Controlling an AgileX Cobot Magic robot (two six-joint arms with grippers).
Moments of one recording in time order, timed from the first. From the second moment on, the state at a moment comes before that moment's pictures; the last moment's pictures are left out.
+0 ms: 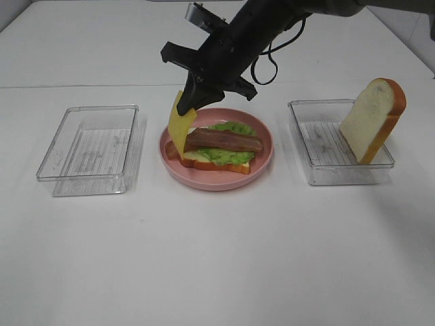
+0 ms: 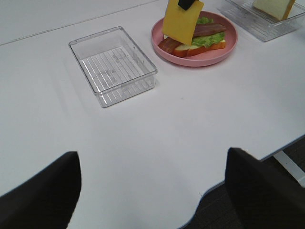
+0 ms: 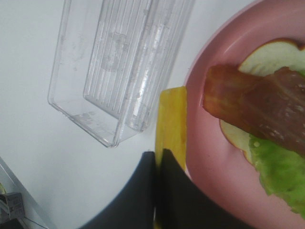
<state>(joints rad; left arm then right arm) -0.37 0.00 -0.50 -0.06 1.05 0.04 0.44 2.31 -1.97 0.70 1.01 -0.13</state>
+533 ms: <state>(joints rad) -0.37 0.00 -0.50 -0.06 1.05 0.04 0.44 2.34 -1.97 0.42 0.99 0.02</state>
